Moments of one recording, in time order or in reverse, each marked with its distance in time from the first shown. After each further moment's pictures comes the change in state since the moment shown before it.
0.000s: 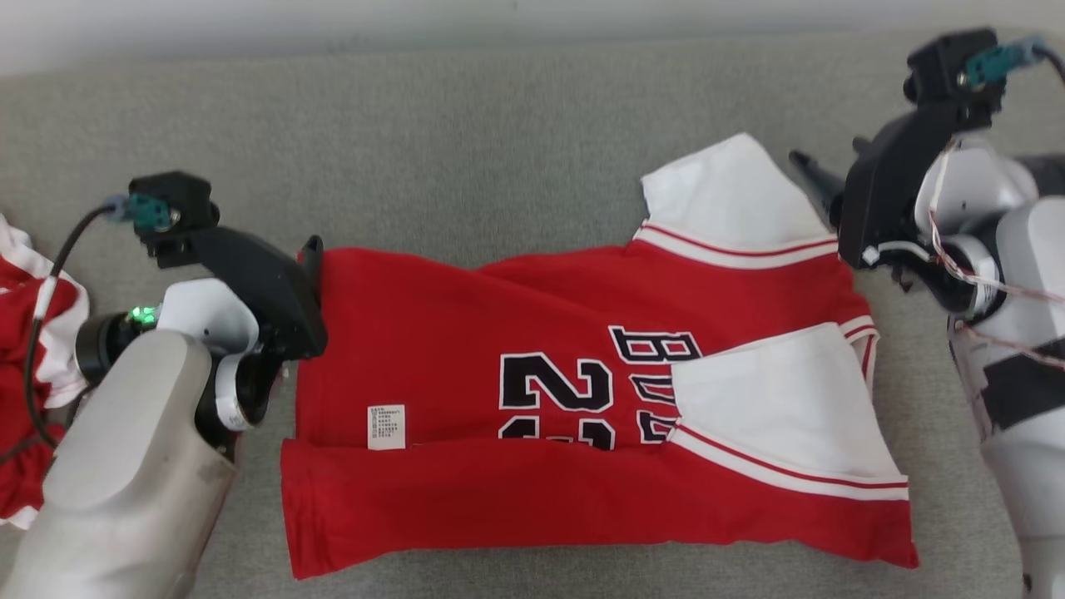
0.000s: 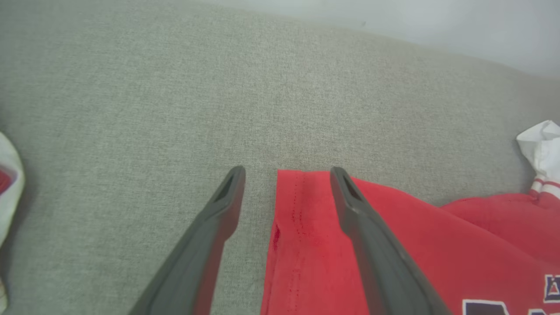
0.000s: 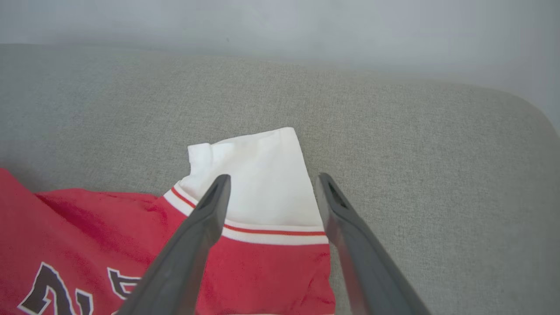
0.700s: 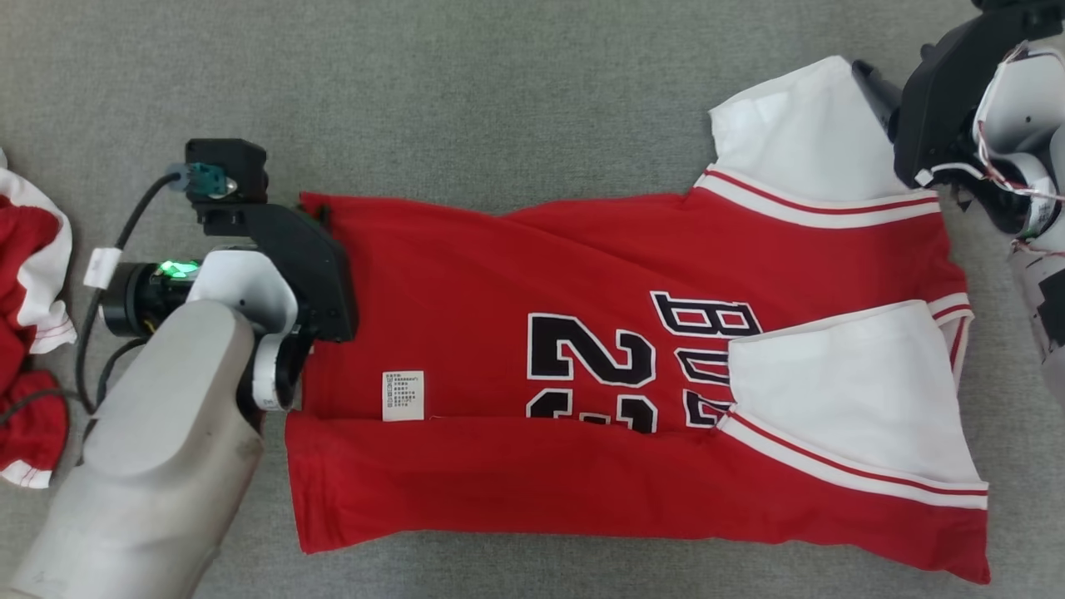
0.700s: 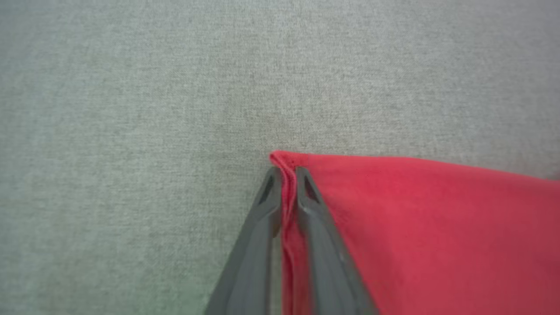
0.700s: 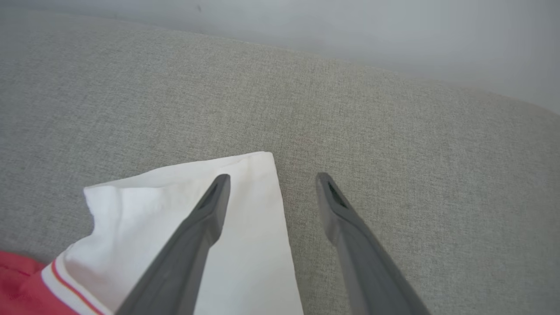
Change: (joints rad) left arm -0.095 -0.027 -0.105 0.088 0.091 -0.039 -0.046; right arm -0.219 -0.097 0.131 0.238 0.033 0.000 -0.149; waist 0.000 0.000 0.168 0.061
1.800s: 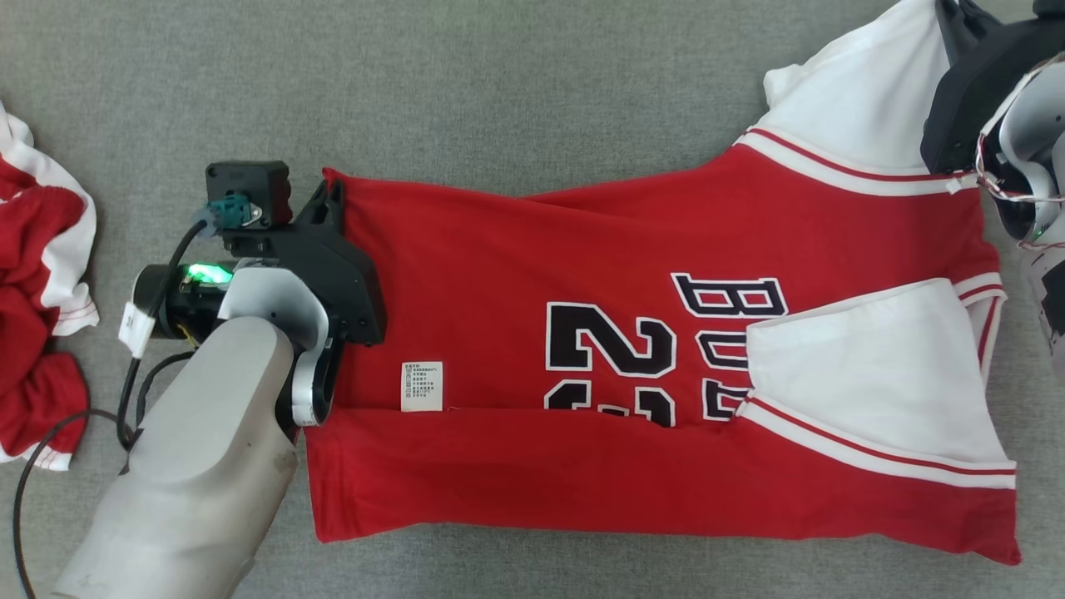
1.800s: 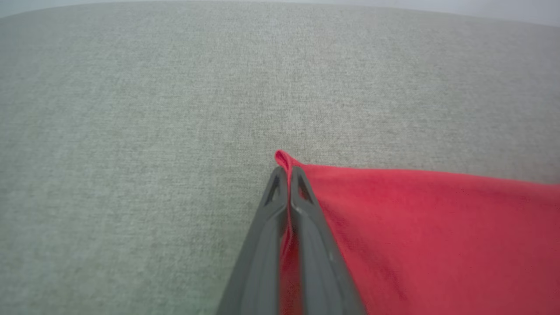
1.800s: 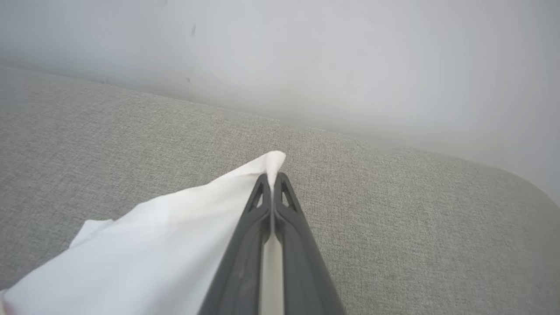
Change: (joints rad) left arm 0.009 -0.062 -0.006 0.045 0.021 0.003 -0.262; right arm -0.078 -0.001 0.025 0.243 -0.091 0.002 -0.429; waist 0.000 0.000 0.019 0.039
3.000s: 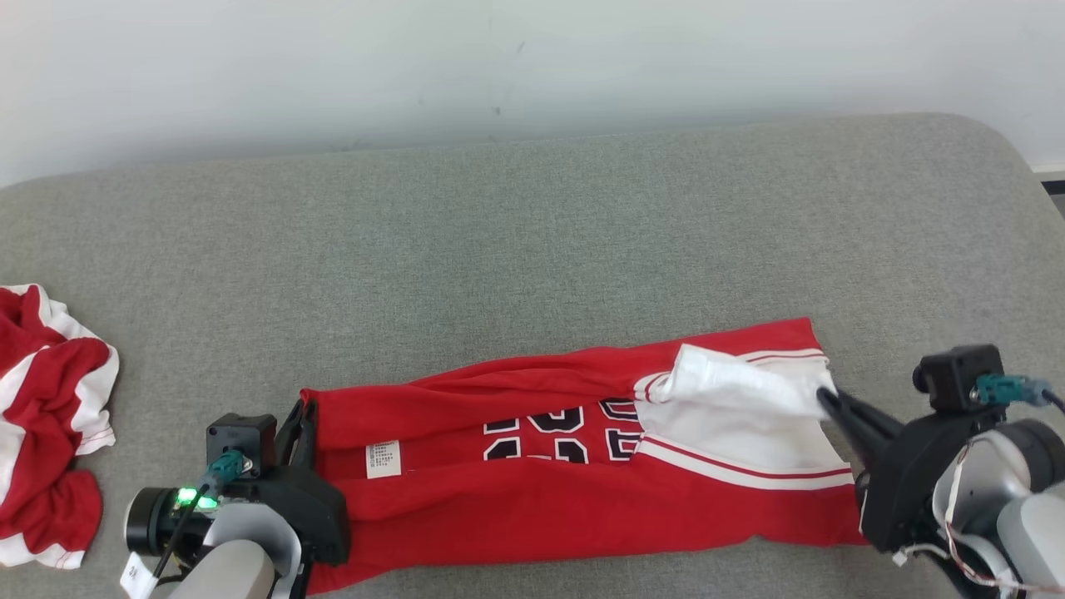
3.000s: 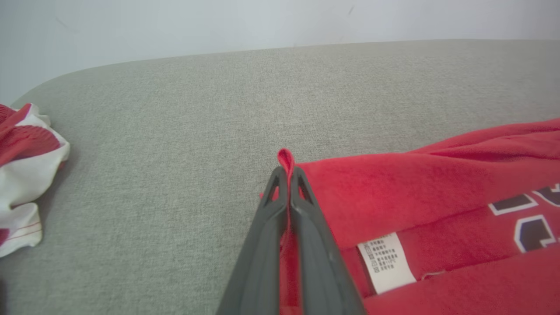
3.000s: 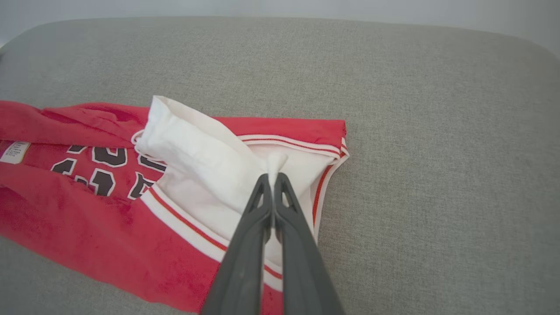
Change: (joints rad) left arm 0.368 0.070 -0.042 0.070 0.010 -0.054 -0.312; right arm 0.896 -0.099 -0.044 -0.759 0.265 0.000 0.195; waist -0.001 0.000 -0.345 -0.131
